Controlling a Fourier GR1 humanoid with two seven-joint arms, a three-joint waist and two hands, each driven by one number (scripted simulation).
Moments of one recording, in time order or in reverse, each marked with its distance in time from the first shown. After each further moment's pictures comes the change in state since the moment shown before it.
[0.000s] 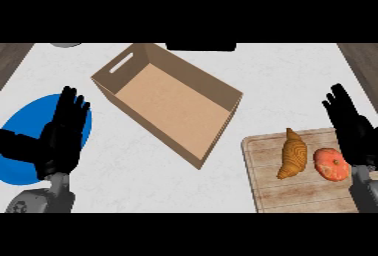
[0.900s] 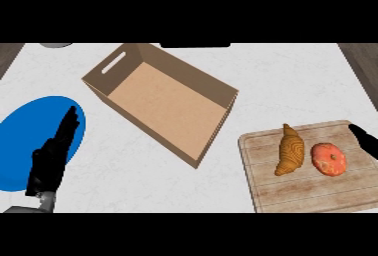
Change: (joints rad) left arm 0.103 0.188 -0.105 0.103 -0.268 -0.104 -0.072; right arm 0.167 0.024 -0.232 -0.085 0.301 -0.629 -0.098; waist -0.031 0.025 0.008
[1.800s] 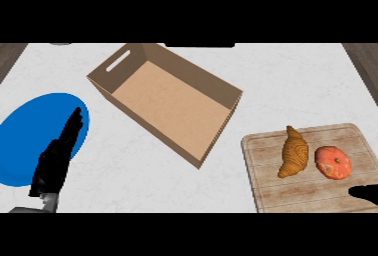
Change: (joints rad) left arm 0.004 -0.012 -0.010 0.000 -0.033 -0.021 -0.006; right arm 0.152 -0.494 0.289 -0.310 0.111 0.527 0.873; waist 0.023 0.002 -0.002
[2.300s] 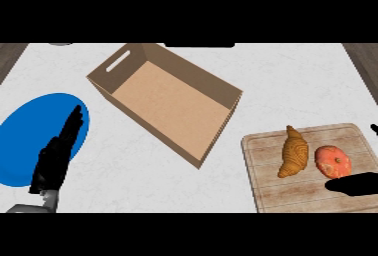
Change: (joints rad) left arm -0.013 -0.025 0.033 0.006 -0.025 -0.035 0.012; right arm -0.146 0.100 0.090 -0.024 0.118 0.099 0.250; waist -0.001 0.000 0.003
